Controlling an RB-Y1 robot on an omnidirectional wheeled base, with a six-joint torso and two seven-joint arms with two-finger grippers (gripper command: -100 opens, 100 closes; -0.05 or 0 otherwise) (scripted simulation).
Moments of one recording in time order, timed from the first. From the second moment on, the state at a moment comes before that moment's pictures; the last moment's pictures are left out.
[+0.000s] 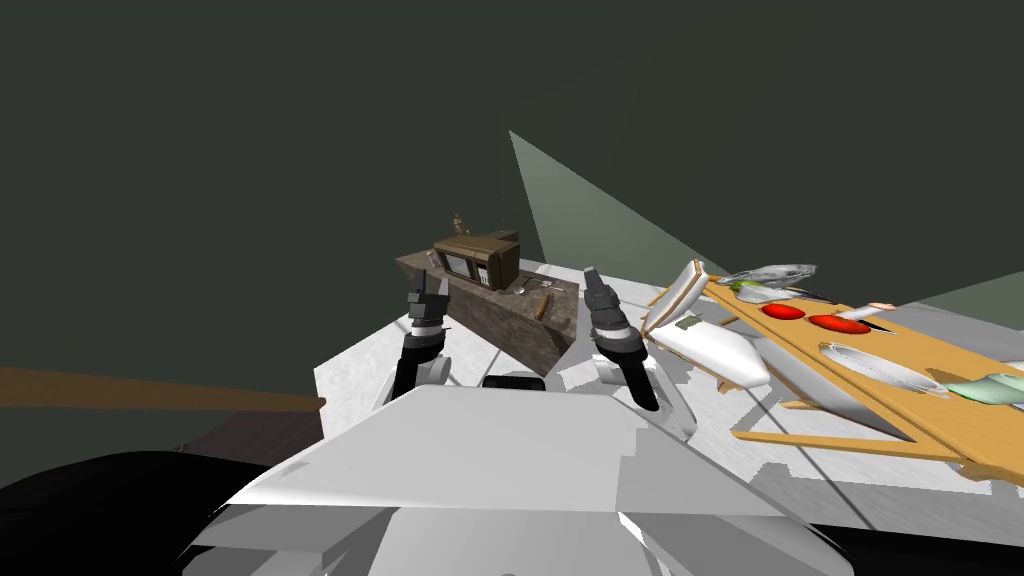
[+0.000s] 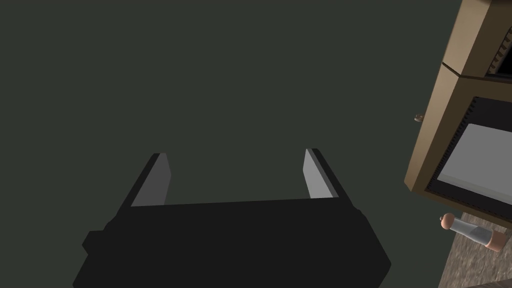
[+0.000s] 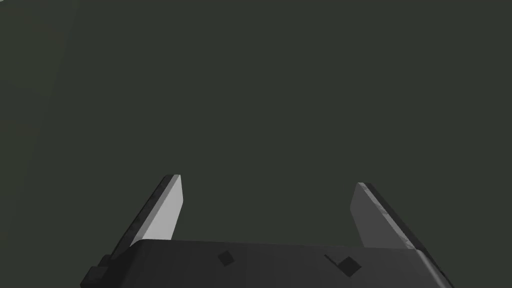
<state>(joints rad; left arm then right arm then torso) 0.49 0.04 -0.04 -2.31 -0.10 -0.51 0.12 0.36 -0.27 -0.01 -2.31 0.31 -0.63 0.17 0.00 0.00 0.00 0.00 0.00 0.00</state>
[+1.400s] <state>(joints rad) 0.49 0.04 -0.04 -2.31 -0.10 -0.51 0.12 0.18 -0.48 0.03 -2.19 0.70 -0.72 0.23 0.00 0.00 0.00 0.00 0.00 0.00</state>
